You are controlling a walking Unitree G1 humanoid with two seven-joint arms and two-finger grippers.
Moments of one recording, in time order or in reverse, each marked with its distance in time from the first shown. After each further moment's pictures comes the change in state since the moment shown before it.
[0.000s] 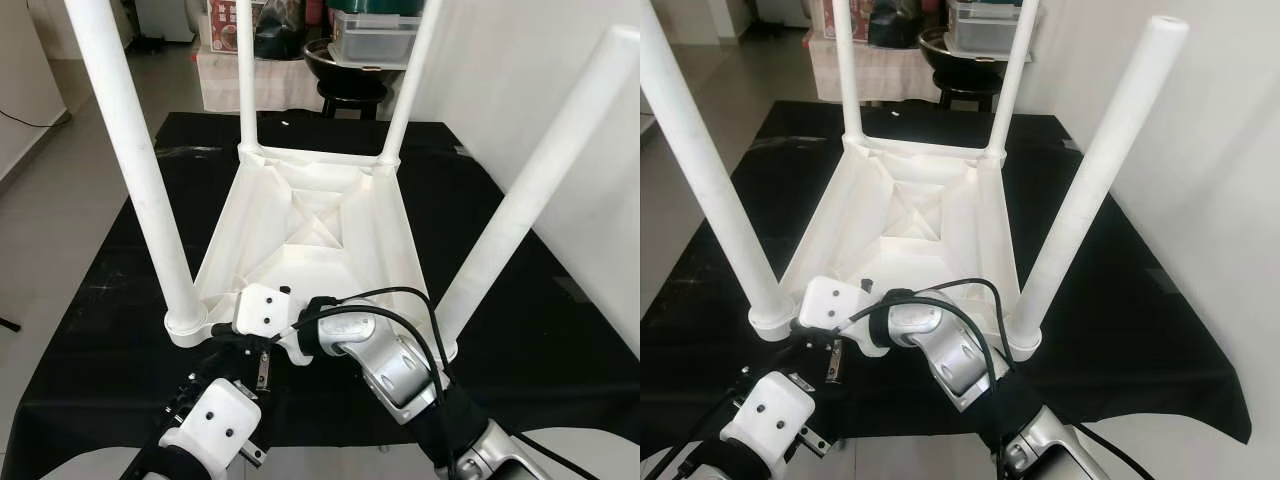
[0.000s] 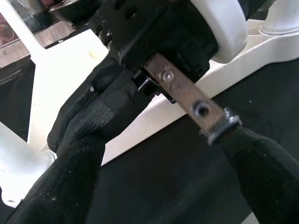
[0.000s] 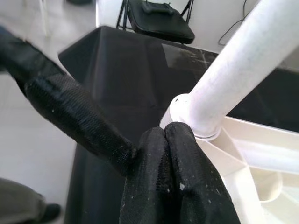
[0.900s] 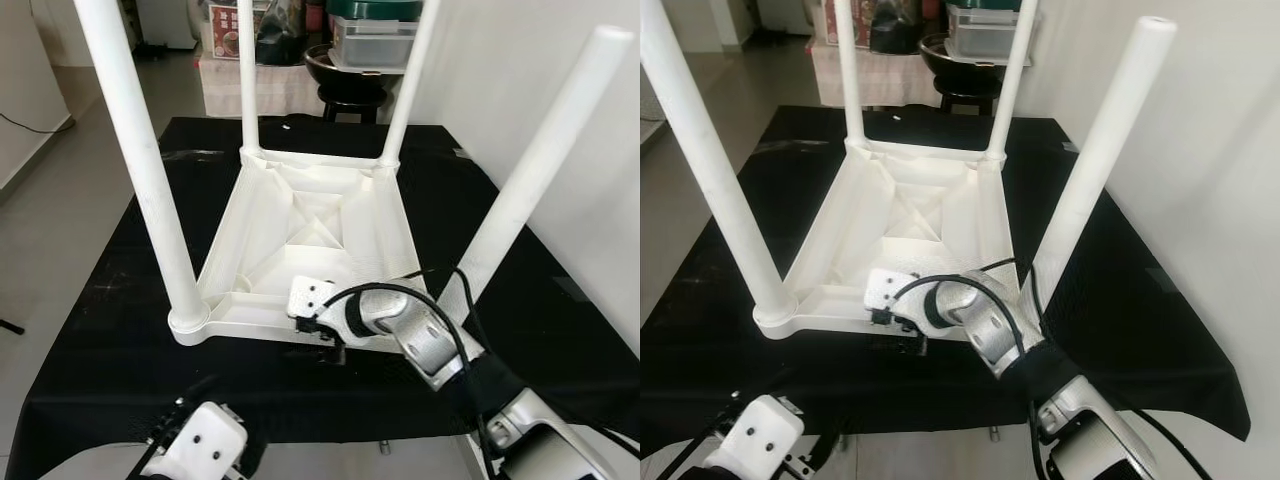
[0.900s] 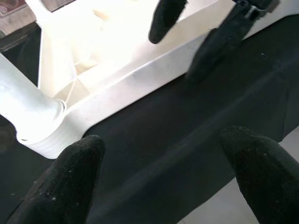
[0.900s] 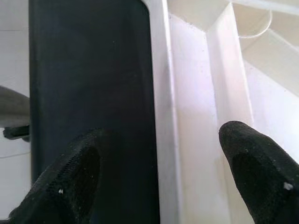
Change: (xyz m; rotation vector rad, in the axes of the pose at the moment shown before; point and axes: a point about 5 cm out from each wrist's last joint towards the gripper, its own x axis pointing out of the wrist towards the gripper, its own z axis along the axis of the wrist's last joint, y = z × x) left arm -0.017 0.004 -0.017 0.012 0.116 0.060; right arm -0.052 -0.036 -0.059 0.149 0.409 -0.018
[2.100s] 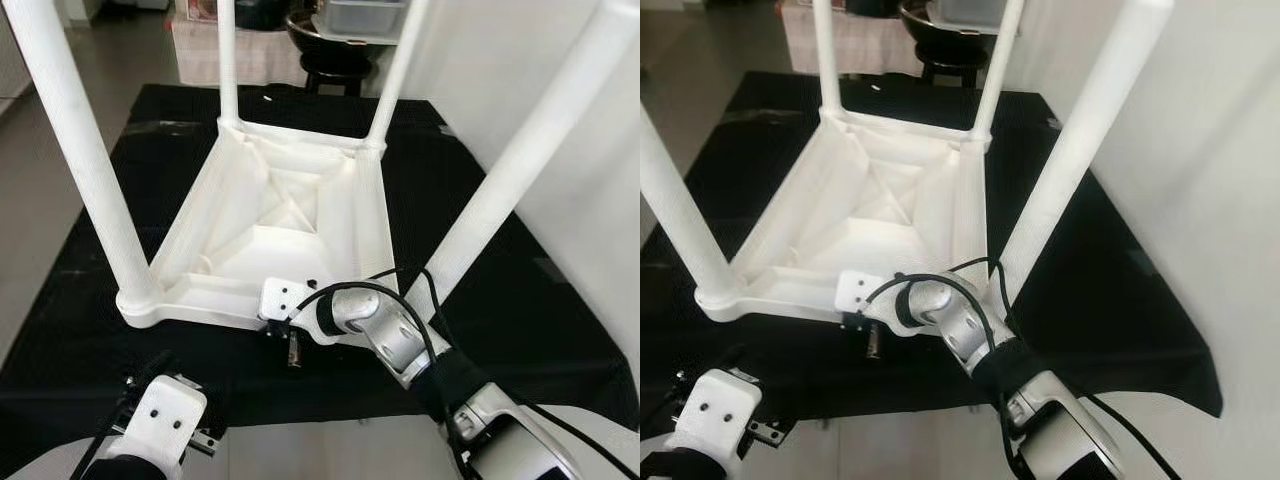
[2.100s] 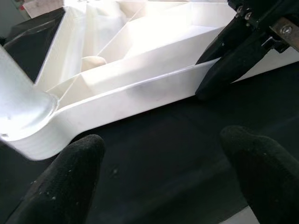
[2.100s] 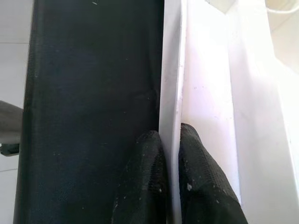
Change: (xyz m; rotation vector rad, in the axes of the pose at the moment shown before) left arm -0.005 0.023 0.004 -0.084 -0.020 0.182; right arm 0.030 0.014 0.031 -0.127 -0.203 0.020
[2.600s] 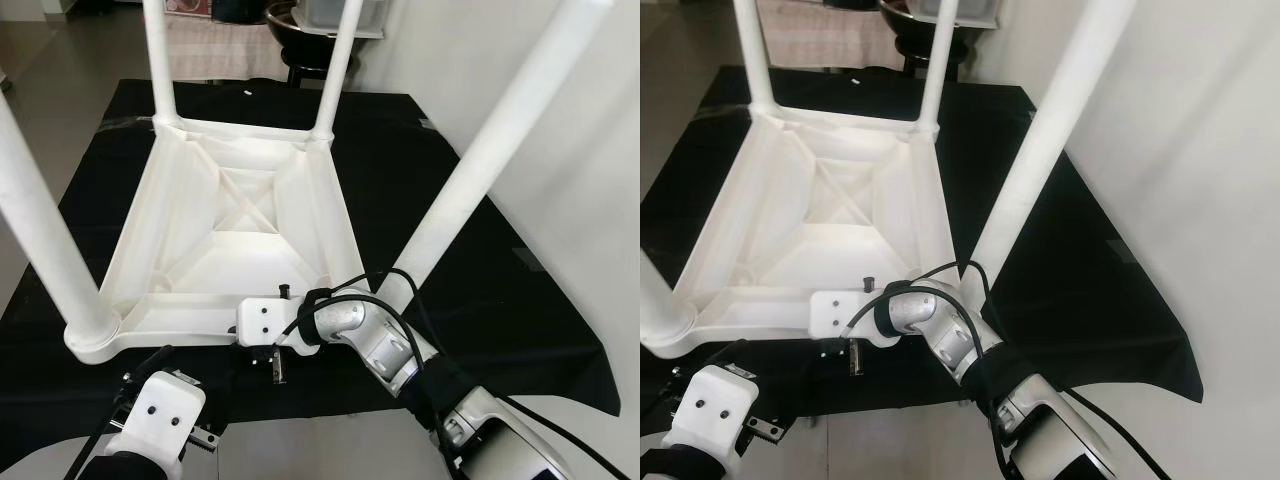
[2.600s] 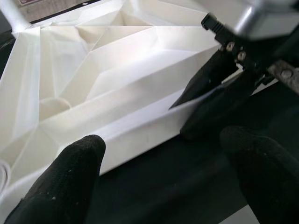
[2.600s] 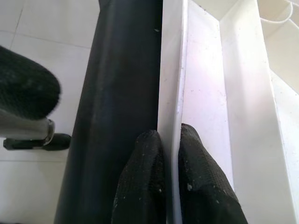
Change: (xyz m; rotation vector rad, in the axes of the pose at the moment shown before) left arm 0.001 0.001 0.005 -0.006 -0.016 -0.005; right arm 0.017 0.018 0.019 -0.177 -0.074 0.093
